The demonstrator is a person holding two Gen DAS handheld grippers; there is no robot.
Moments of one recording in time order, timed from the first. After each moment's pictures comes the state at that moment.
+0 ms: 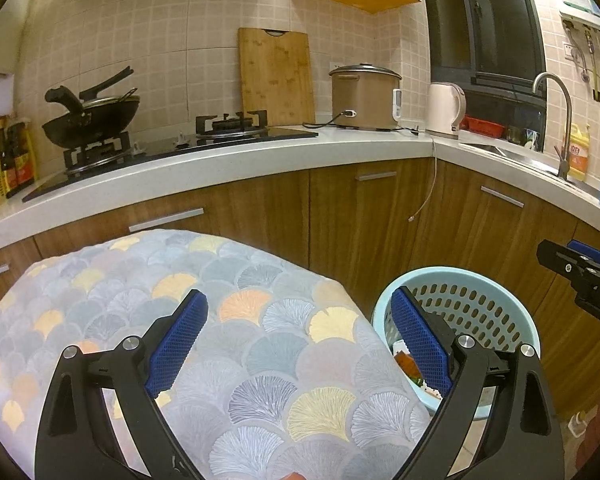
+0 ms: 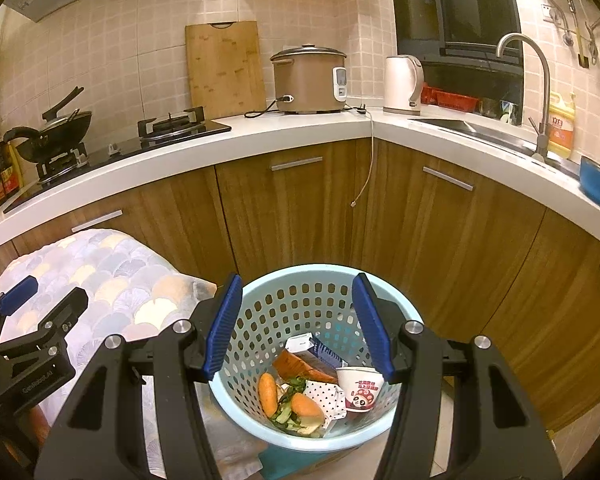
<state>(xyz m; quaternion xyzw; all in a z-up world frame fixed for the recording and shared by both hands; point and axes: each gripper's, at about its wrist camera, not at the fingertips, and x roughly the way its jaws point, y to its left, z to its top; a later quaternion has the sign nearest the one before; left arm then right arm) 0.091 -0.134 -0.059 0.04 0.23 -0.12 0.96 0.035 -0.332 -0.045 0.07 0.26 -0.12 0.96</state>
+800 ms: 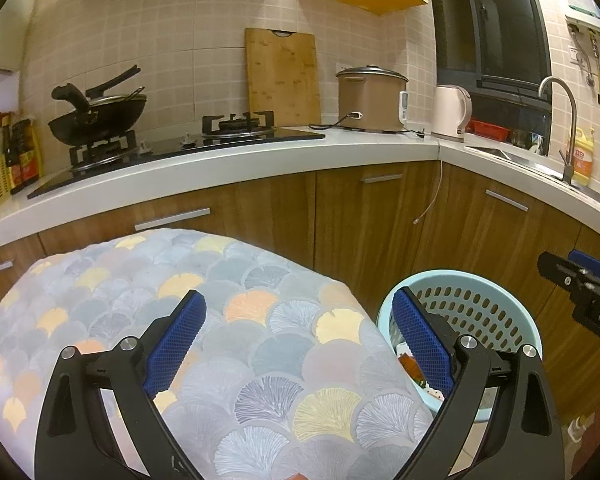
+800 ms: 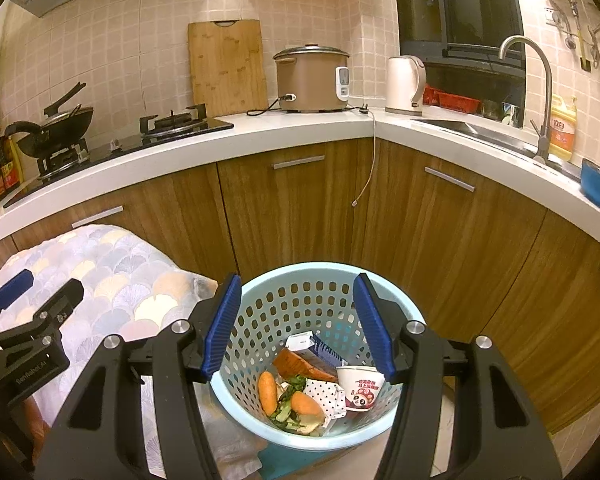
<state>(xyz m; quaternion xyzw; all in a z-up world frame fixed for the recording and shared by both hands) 0.092 -0.129 -0.056 0.04 0.23 -0.11 0.97 0.036 -0.327 -0.050 0.06 0.26 -0.12 0.96</state>
